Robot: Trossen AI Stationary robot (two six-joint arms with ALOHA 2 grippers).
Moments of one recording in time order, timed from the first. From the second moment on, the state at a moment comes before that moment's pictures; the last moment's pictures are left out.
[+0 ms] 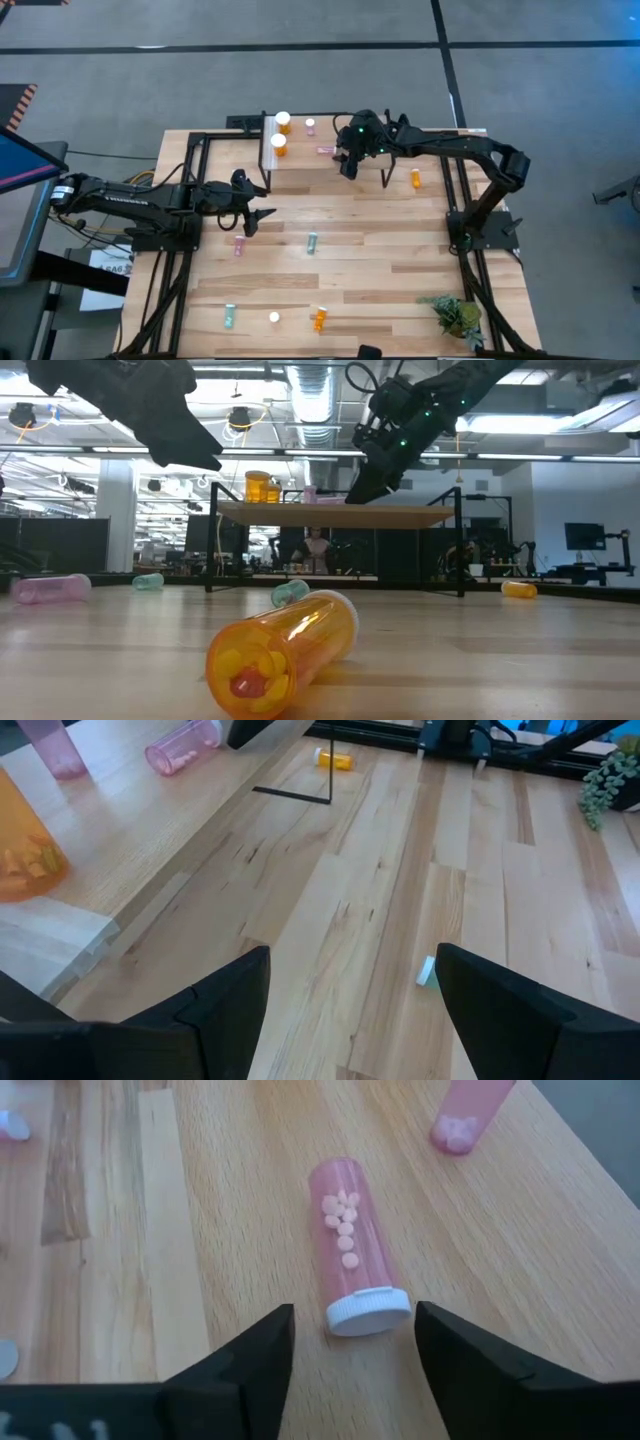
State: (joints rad) left arm -0.01 0.85 0.53 -0.17 -0.27 -0.19; right arm -0.49 1.66 1.21 -0.24 -0.10 -0.19
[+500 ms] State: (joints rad) left arm -0.01 0.85 0.53 -0.17 -0.27 -0.19; right arm -0.49 1.66 1.21 -0.24 -0.11 -0.18
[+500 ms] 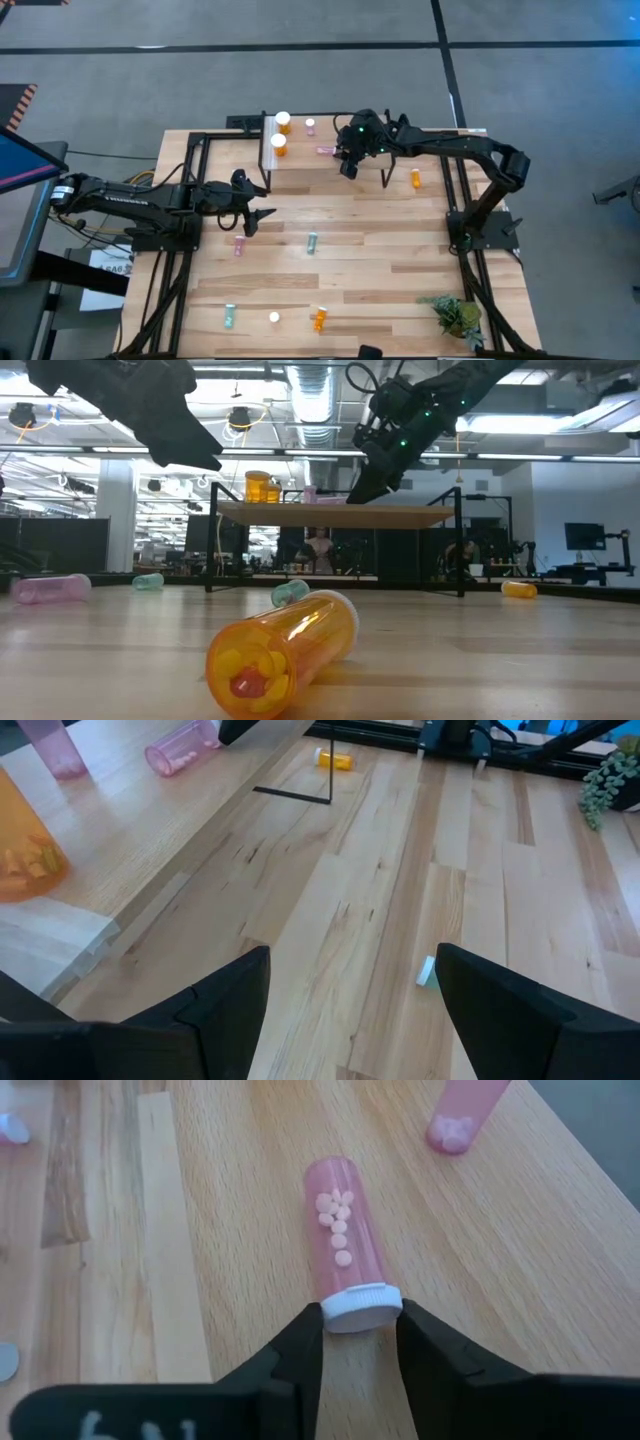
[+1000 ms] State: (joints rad) left arm -0.01 0.85 0.53 -0.16 -0.27 -0.19; right arm -0.47 1.66 1.28 -0.30 -0.11 -0.17
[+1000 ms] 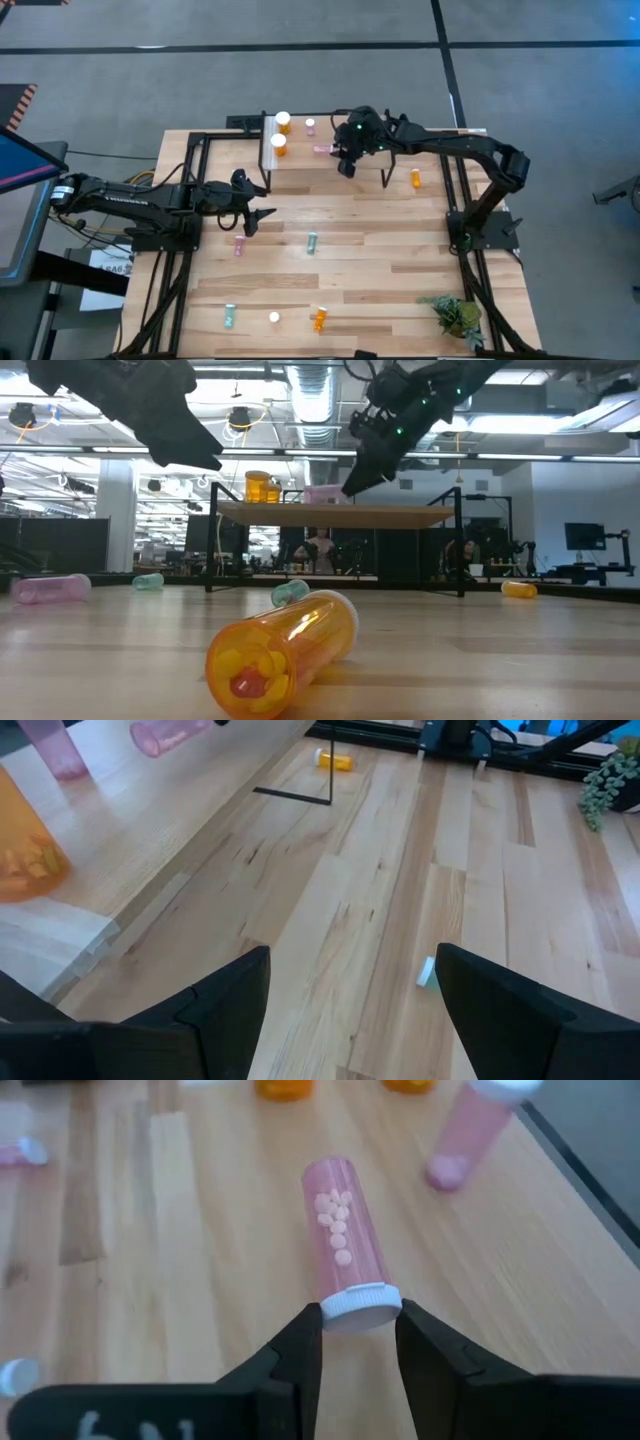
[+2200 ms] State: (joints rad) left arm -0.06 1.10 0.50 0.43 -0.35 -0.10; right arm -0.07 1.66 1.42 -0.54 -0.11 -0.13
